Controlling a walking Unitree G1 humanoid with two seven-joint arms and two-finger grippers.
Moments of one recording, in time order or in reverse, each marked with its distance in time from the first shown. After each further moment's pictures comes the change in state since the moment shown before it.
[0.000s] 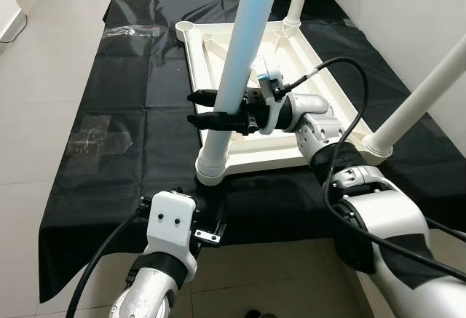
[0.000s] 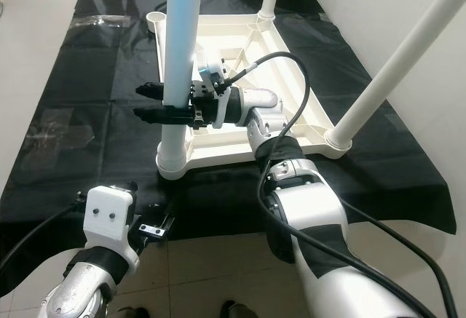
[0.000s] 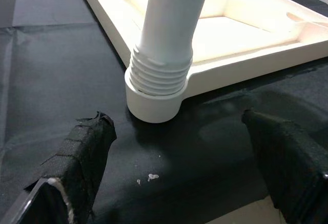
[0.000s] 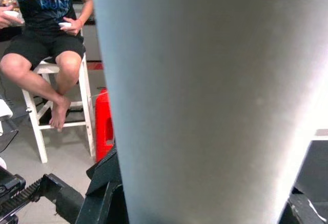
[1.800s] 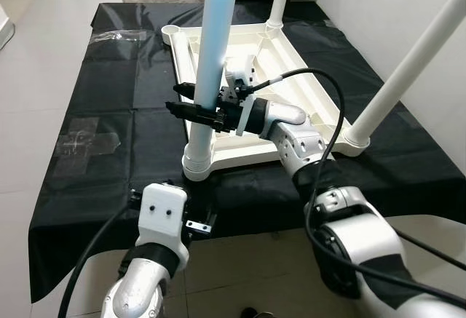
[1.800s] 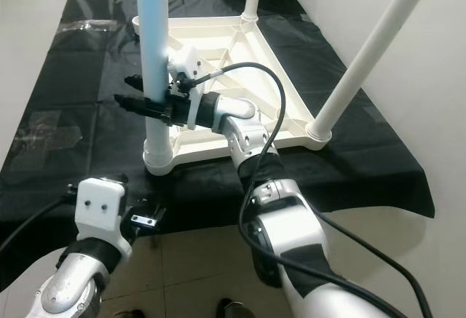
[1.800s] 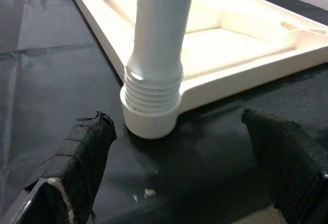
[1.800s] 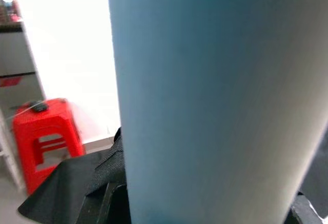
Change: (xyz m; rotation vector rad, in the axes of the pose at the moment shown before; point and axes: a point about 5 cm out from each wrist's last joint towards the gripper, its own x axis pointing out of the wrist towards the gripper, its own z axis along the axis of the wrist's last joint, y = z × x) left arm 0.010 0.016 0.005 0.039 -0.039 0.052; right arm 0.035 -0.002 -0.012 0.049 -0.002 -0.384
